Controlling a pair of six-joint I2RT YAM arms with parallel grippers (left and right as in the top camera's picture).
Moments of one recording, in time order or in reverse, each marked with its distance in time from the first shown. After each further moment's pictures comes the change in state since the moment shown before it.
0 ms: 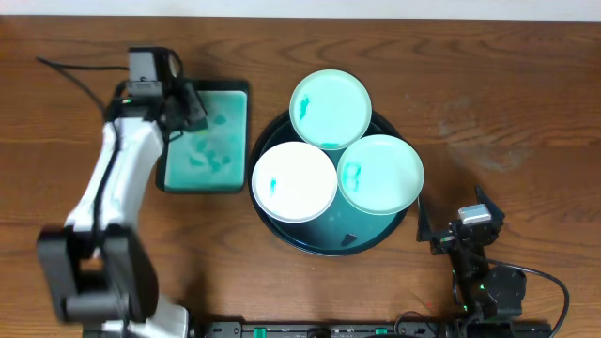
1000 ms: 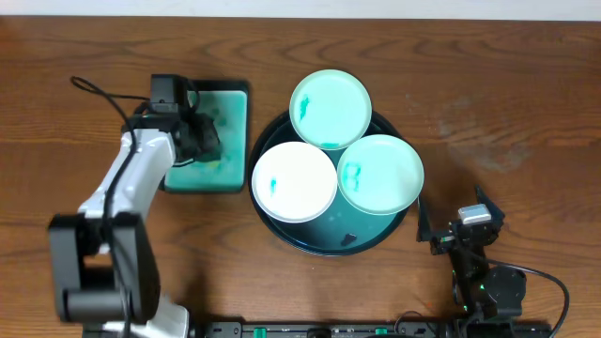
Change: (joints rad) left arm -0.025 -0.032 -0.141 0.000 0.080 -0.002; right arm 0.000 0.000 0.000 0.000 0.000 0.000
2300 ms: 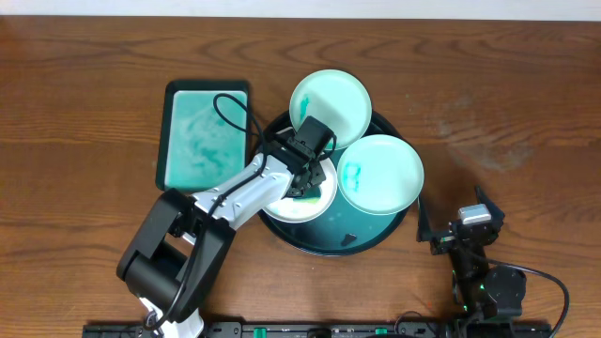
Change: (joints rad) left arm -0.621 0.161 -0.008 0.053 -0.166 -0.595; right arm 0.000 0.000 0.000 0.000 0.000 0.000
